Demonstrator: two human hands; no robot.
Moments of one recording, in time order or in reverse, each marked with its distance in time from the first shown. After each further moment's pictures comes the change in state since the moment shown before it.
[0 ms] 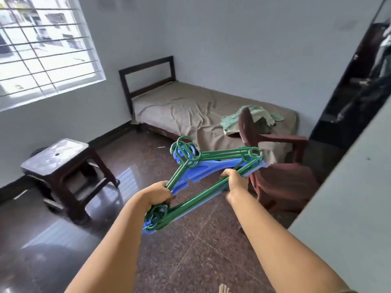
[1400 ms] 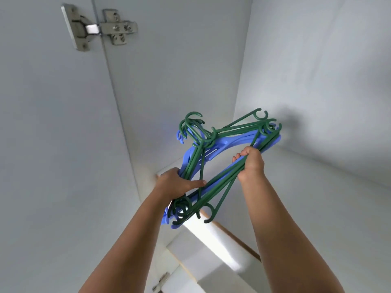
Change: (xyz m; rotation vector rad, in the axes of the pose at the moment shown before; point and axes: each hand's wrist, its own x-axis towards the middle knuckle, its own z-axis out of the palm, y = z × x) left_hand -0.195 0.564 0.797 0.494 -0.732 0.957; right_hand -0.148 -0.367 -0.876 0.862 1.097 -0.719
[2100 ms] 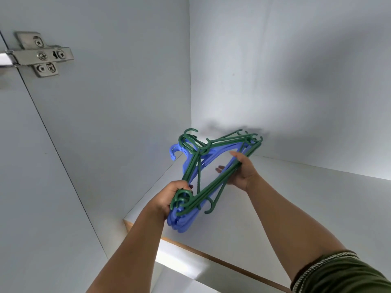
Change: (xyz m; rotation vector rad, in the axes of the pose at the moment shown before) left_hand 0.098 0.033 0.034 -0.850 -0.744 -0.151; right_hand 0.057 -0.043 -0.037 -0.147 -0.130 0.061
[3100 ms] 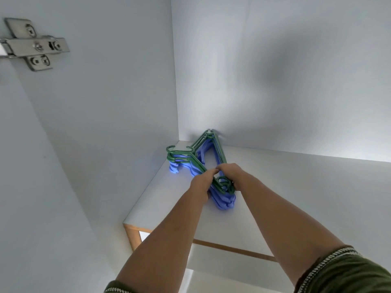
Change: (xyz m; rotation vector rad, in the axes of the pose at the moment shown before) left_hand 0.054 -0.013 0.075 0.232 0.212 -0.034; right_hand -0.009 0.034 0.015 -0.710 0.383 0.024
